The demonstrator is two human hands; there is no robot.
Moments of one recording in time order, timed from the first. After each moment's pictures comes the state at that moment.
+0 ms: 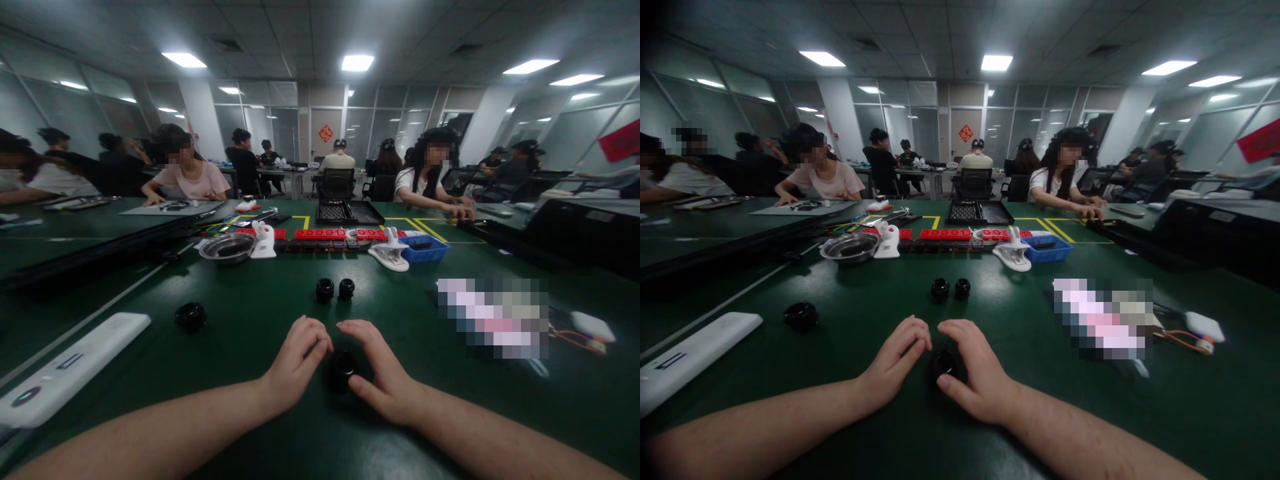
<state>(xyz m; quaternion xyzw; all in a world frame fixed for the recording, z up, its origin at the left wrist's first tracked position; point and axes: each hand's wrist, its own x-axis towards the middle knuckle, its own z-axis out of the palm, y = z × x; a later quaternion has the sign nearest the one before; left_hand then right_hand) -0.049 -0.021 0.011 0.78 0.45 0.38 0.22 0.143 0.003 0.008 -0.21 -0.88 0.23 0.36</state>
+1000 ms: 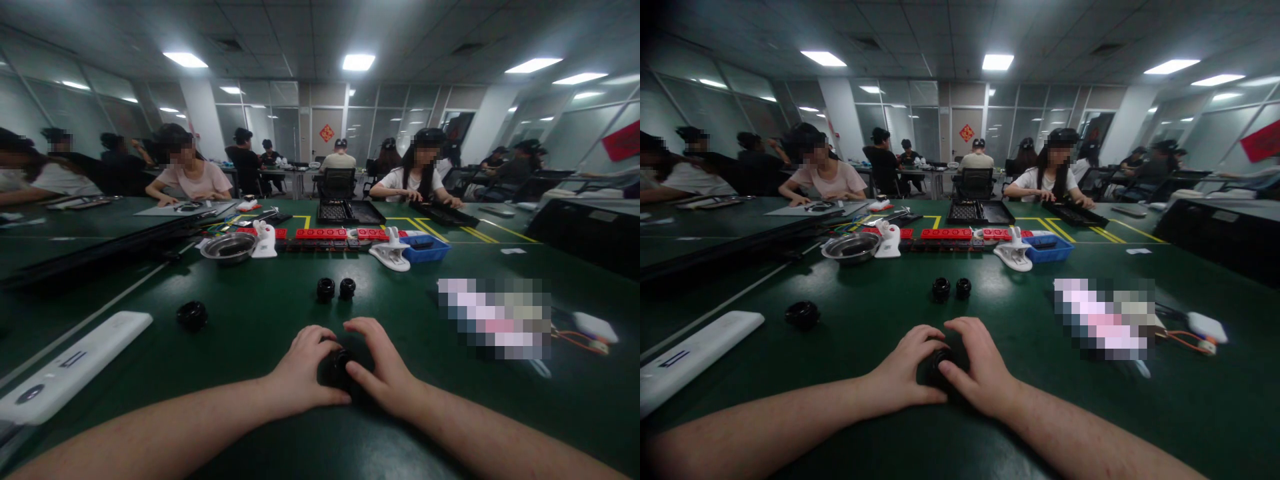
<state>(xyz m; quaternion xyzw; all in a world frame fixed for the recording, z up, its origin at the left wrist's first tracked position) -0.047 -0.014 -0.002 0.83 0.45 0.23 0.23 0.139 0.005 0.005 -0.28 -0.86 0.18 0.38</state>
